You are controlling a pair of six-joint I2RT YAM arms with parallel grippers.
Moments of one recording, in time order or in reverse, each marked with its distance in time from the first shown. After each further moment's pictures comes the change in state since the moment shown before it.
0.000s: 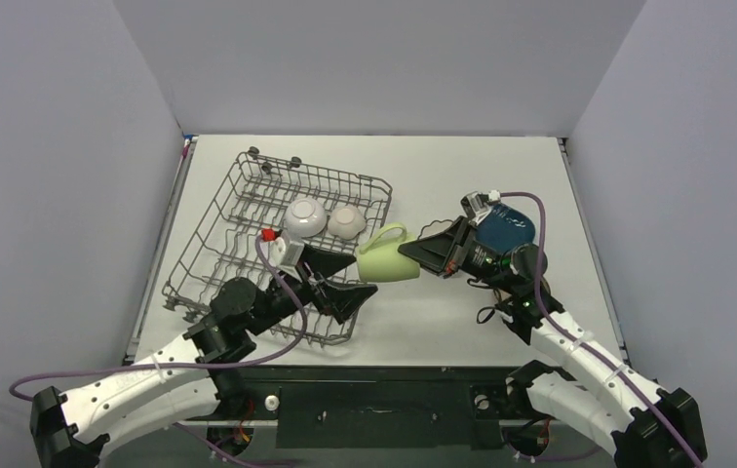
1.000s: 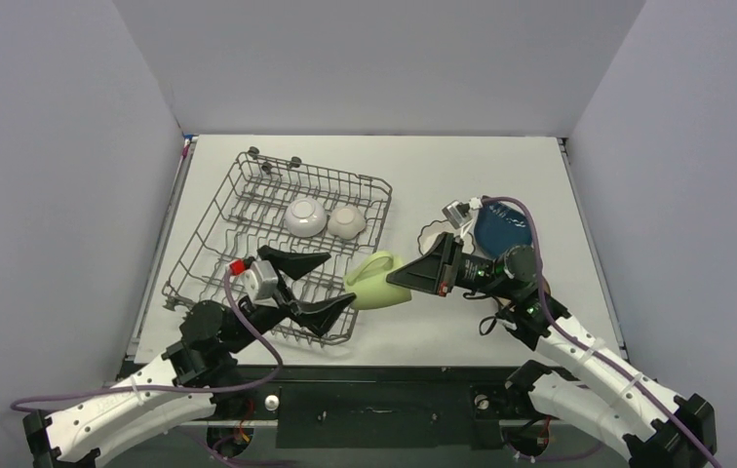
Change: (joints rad) left arm -0.040 -0.240 -0.104 0.022 -0.072 0.342; right arm 0.142 -0.059 0.077 -0.201 -0.057 -0.186
